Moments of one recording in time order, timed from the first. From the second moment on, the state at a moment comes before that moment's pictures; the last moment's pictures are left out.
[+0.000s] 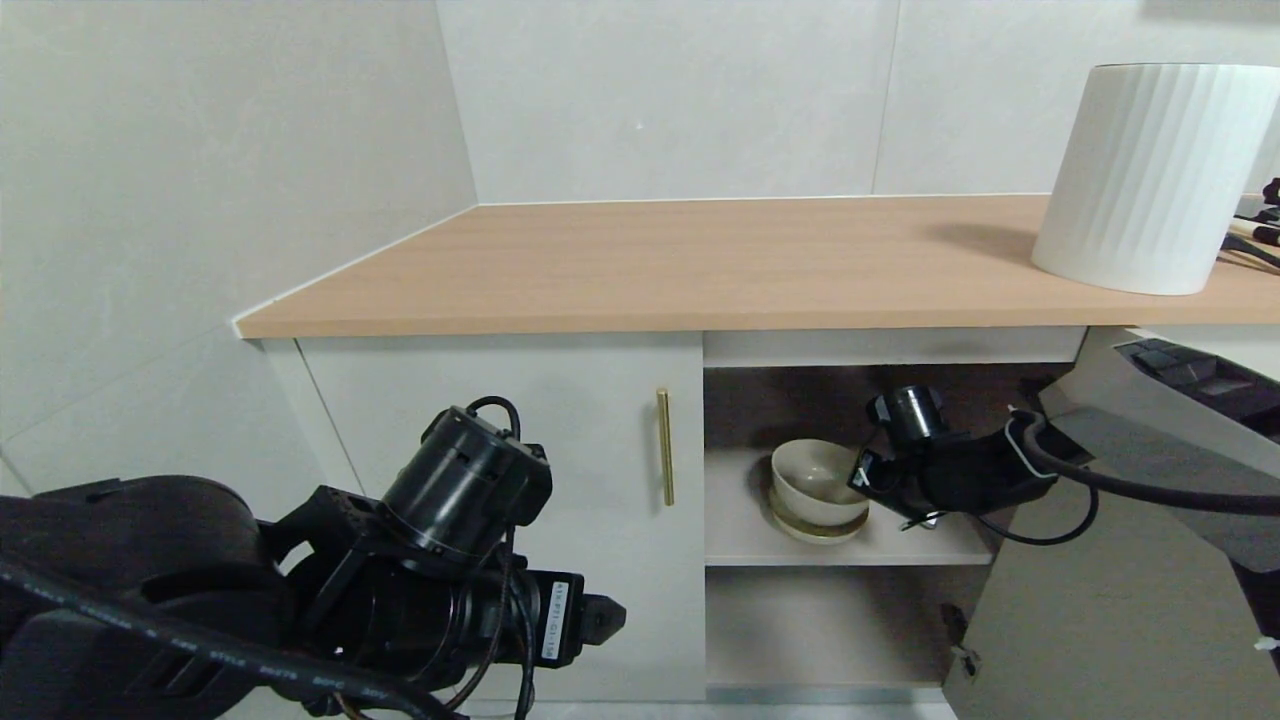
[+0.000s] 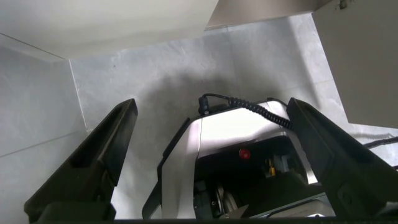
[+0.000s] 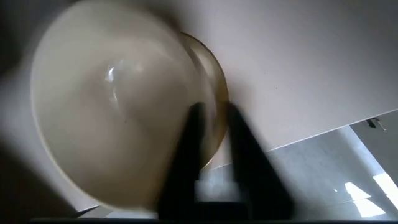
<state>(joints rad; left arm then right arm) -0.70 1.67 -0.86 0.14 0.16 -0.51 0.29 2.39 -1.35 -0.24 -0.23 0.73</state>
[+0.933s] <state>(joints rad) -0.59 1.48 -0.85 0.15 0.16 -0.51 0.32 1.98 -1.07 -0.09 -0.05 0.58</state>
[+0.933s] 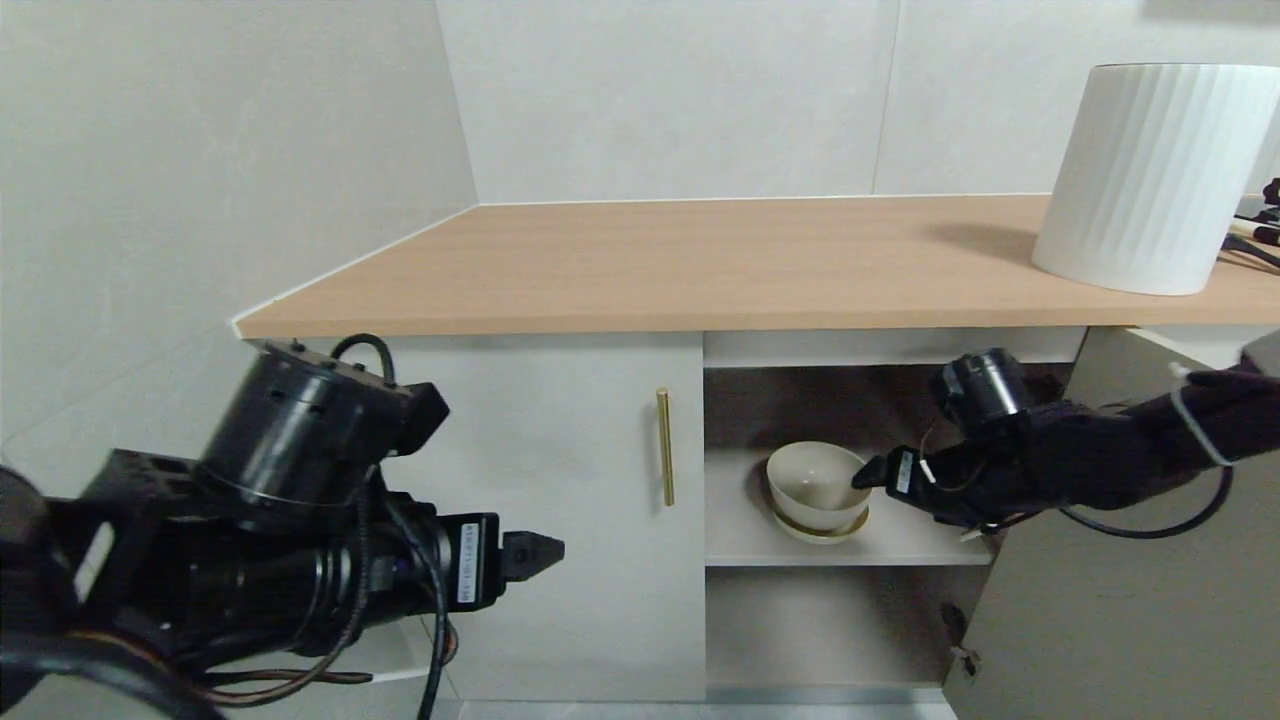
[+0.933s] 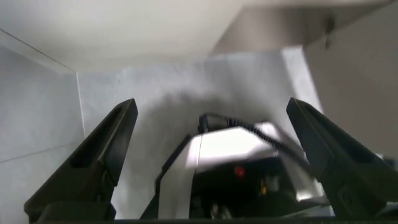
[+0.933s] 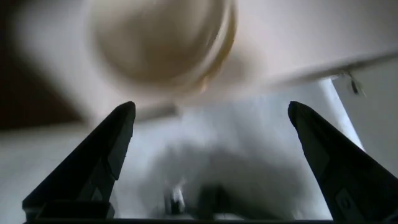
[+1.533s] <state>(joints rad) -0.47 1.24 -0.77 0.14 0.16 -0.43 0.45 1.36 -0.87 0.27 0.00 0.45</state>
